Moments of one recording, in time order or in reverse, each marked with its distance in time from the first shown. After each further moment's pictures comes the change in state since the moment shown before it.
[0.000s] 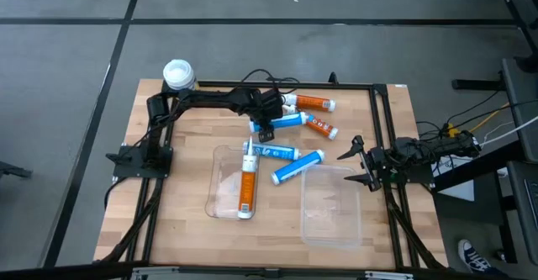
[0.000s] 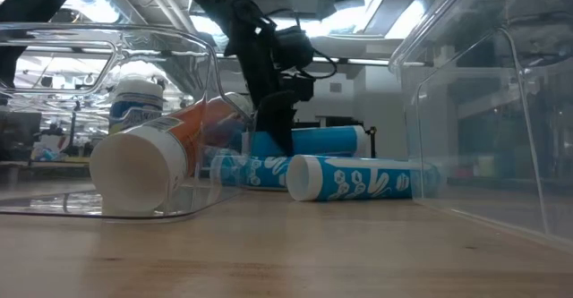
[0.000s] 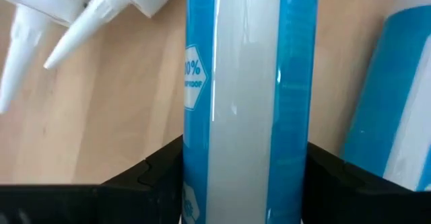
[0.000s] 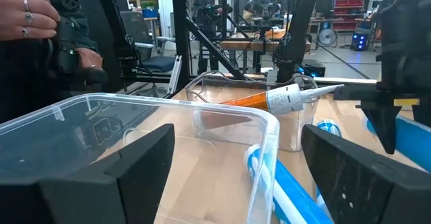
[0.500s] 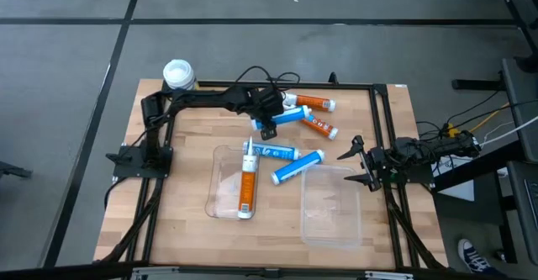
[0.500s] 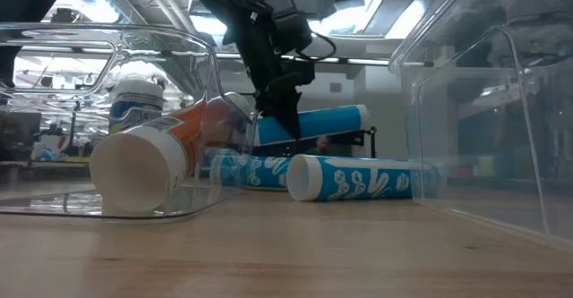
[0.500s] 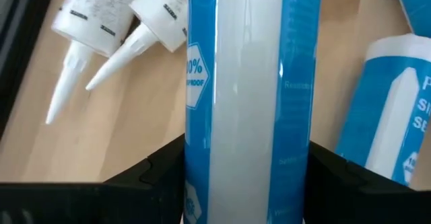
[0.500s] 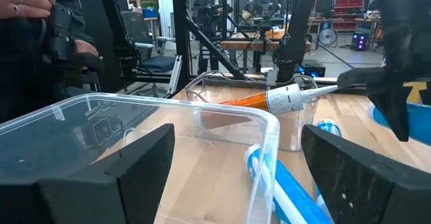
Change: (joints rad) left arm -0.013 -0.058 0.002 0.033 -0.034 -0.052; right arm 0.000 0.000 0.000 0.000 0.000 0.000
